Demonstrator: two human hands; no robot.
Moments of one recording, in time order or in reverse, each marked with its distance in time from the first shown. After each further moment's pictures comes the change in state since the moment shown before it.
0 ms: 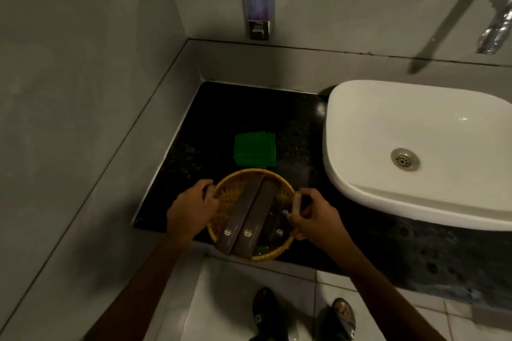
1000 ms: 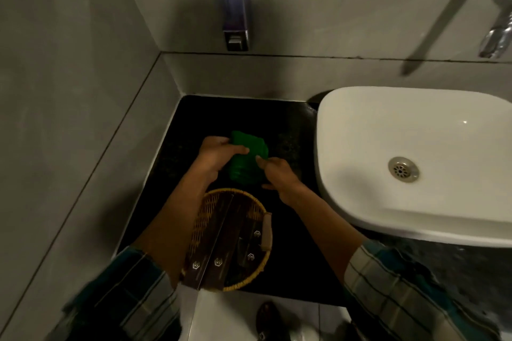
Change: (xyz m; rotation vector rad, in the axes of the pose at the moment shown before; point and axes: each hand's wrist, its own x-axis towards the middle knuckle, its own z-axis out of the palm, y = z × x) left_hand 0.128 0.156 0.024 -0.700 -0.358 -0.144; right_hand 0.150 -0.050 0.000 0.491 -0.026 0.198
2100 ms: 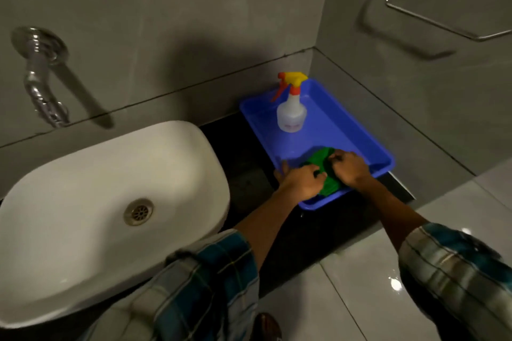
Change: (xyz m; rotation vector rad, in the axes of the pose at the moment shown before) left_hand -0.244 0.040 0.707 1.203 -0.755 0.676; right_hand -0.222 0.120 -0.707 -0.672 0.893 0.143
